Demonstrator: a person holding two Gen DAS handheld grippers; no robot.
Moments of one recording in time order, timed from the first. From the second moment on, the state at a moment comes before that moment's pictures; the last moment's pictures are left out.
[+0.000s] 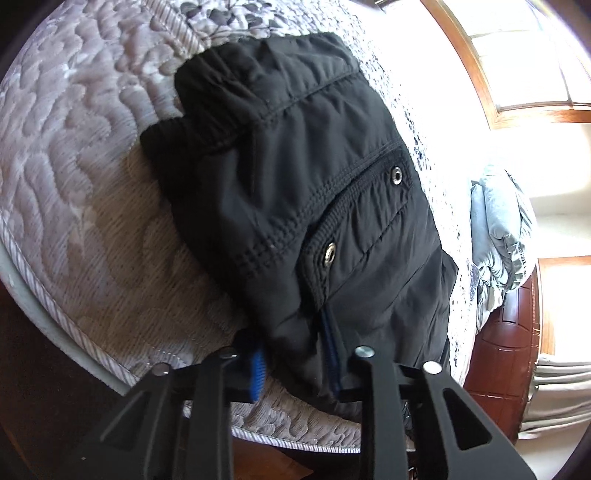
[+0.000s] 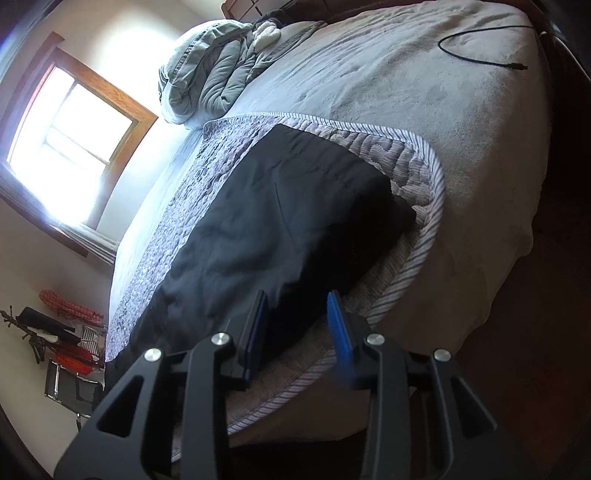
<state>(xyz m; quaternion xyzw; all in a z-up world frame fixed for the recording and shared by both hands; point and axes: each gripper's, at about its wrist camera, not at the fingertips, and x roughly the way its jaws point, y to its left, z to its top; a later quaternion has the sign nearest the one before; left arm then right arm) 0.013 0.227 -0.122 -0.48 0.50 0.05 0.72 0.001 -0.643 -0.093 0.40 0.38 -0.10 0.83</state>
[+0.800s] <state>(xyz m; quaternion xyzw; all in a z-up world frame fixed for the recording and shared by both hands) 0.037 0.204 -0.122 -0.46 0.51 0.06 0.72 0.038 -0.628 -0.113 0.47 0.39 -0.07 0.79</state>
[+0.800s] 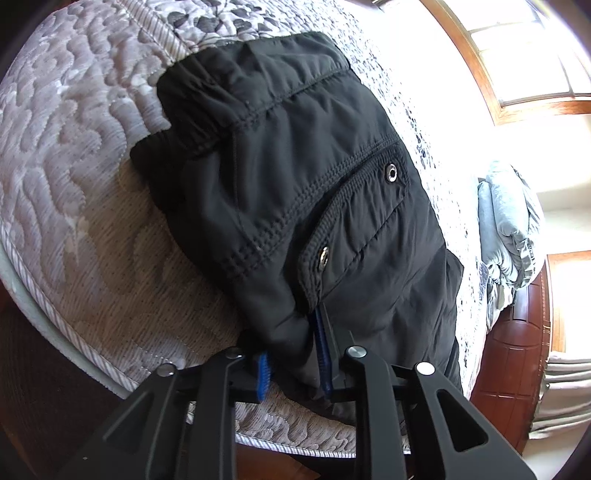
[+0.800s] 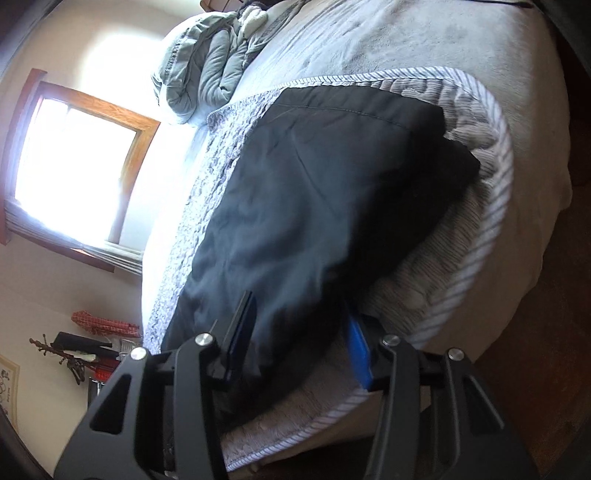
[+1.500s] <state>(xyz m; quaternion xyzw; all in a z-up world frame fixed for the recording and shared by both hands) 0.095 0.197 -0.116 -0.46 0.48 0.05 0.75 0.118 -0.592 -0.063 0.38 0.36 -0.04 0.85</state>
